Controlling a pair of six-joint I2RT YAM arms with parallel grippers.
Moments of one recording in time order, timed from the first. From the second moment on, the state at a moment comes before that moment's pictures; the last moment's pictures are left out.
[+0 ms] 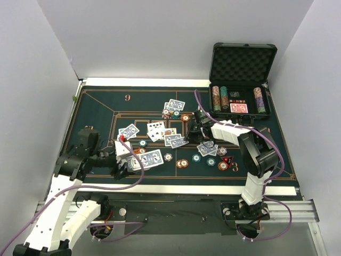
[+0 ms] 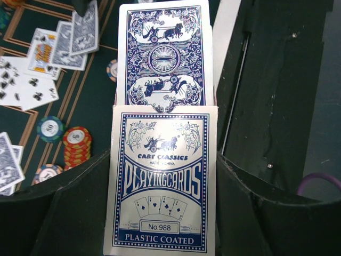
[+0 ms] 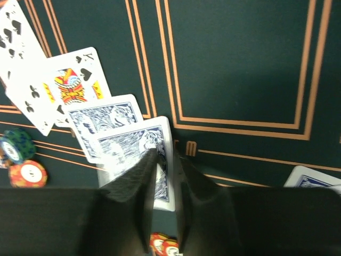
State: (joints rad) left arm -0.24 0.73 0.92 -1.04 0.86 0.69; right arm 0.49 1.83 1.04 -0.19 -0.12 0.78
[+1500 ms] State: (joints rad) left arm -0.26 1.05 0.46 -0.49 0.94 1.08; right arm 0.61 1.31 0.89 -0.31 -0.14 0.84
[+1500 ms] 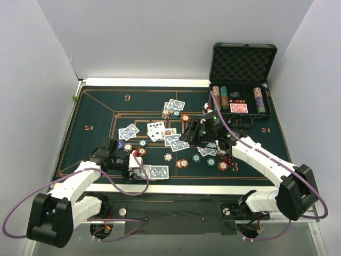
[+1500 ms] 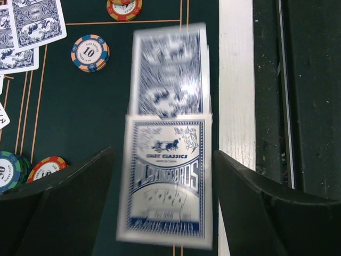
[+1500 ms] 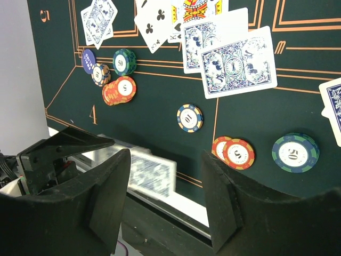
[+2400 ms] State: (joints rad) left arm -0.25 1.00 0.83 -0.64 0.89 0.71; right arm 0.58 1.19 0.88 -0.49 -0.07 0.79
